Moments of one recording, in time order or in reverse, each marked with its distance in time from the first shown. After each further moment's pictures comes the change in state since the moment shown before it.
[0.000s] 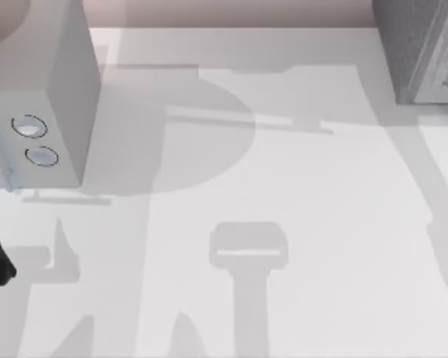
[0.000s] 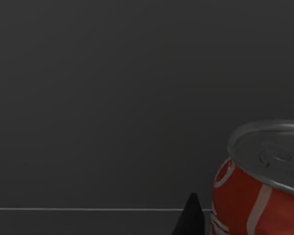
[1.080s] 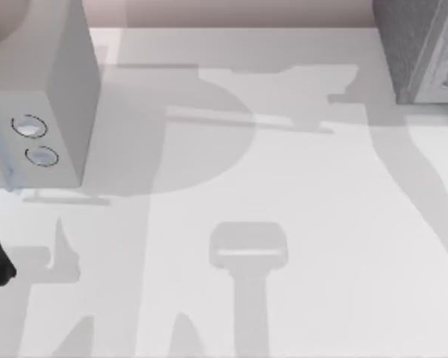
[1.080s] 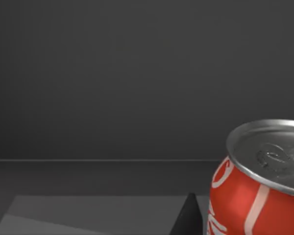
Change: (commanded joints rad) left arm 0.000 0.000 0.000 0.000 0.000 0.000; right arm 0.176 -0.395 -0.104 -0.285 0.168 -0.001
